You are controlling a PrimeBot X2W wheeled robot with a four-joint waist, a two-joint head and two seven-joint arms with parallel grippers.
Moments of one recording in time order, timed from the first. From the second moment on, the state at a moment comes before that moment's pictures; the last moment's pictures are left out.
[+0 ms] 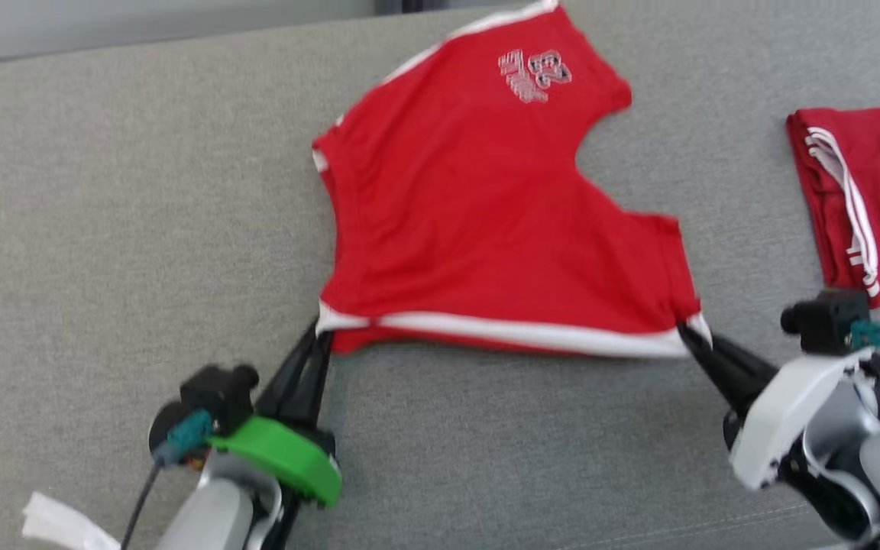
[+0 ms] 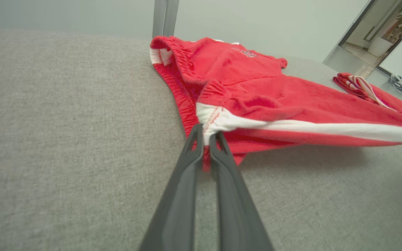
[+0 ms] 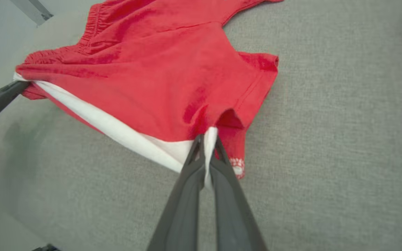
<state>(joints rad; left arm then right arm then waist) -0.28 0.16 -0.42 0.40 -0.48 -0.13 -0.26 -0.18 -0.52 0.36 0.02 0.71 0.13 0.20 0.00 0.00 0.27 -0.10</state>
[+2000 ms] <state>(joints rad) -0.72 0.05 -0.59 0.51 -0.72 0.13 -0.03 -0.97 -0.45 0.47 0.61 0.52 0.13 0.14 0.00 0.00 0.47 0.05</state>
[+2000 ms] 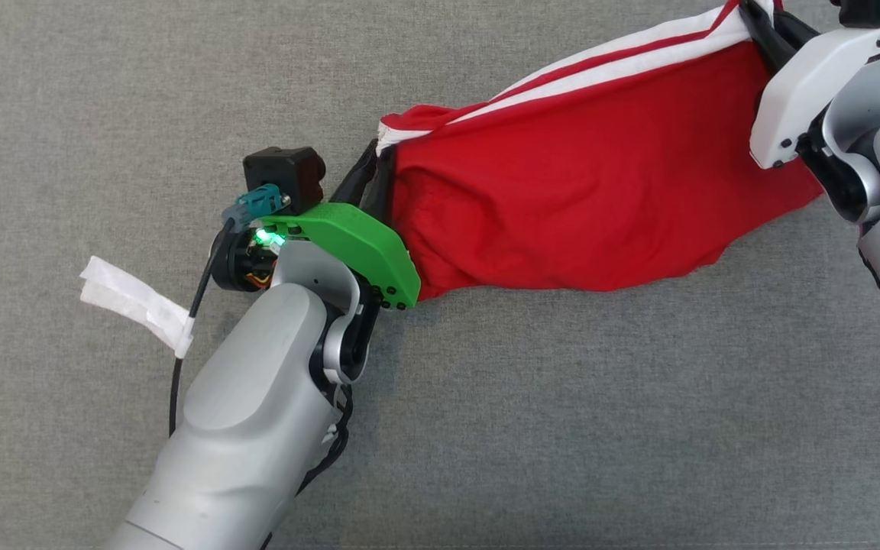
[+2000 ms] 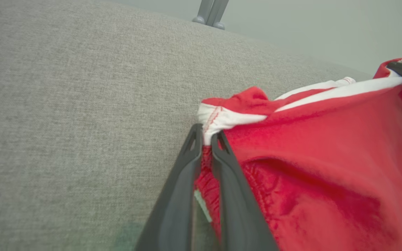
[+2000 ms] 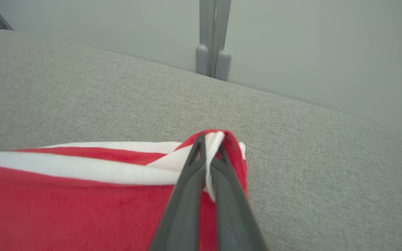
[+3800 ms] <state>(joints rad) -0.26 0.05 -0.04 0.21 -0.31 -0.09 -0.26 -0.97 -0.41 0.36 1.14 0.73 0.13 0.29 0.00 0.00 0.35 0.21</state>
